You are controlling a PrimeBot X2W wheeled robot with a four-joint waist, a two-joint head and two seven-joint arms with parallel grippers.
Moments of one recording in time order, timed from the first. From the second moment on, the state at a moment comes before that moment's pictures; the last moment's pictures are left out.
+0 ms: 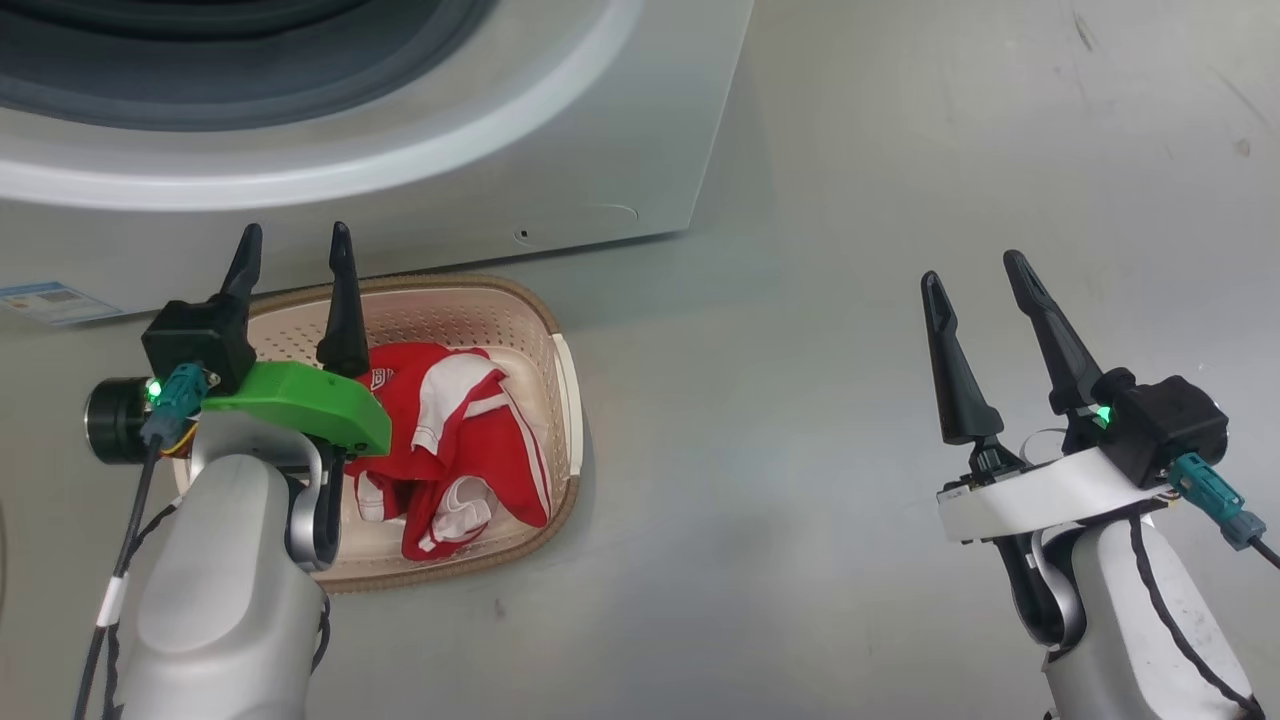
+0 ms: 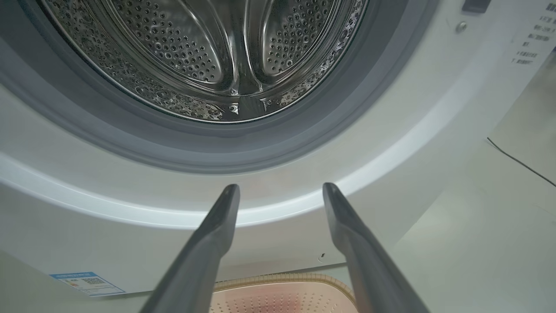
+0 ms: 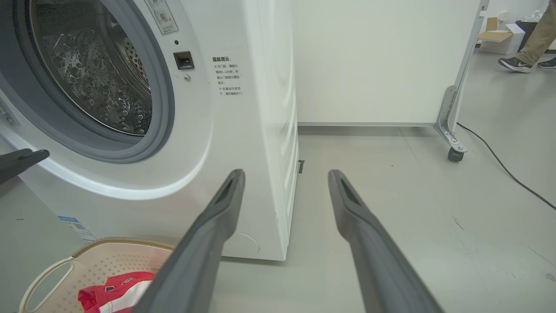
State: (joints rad) left arm -0.54 0.03 -0.15 0.55 -0.32 0.02 -0.26; right arm -0.21 -0.06 0.15 0.09 0.24 0.12 -0.26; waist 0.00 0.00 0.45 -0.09
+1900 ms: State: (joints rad) left arm 0.07 0.04 -0.25 0.15 -0.26 0.07 -0.25; right arm 0.09 -0.04 0.15 0.12 0.24 0.11 -0.26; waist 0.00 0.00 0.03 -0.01
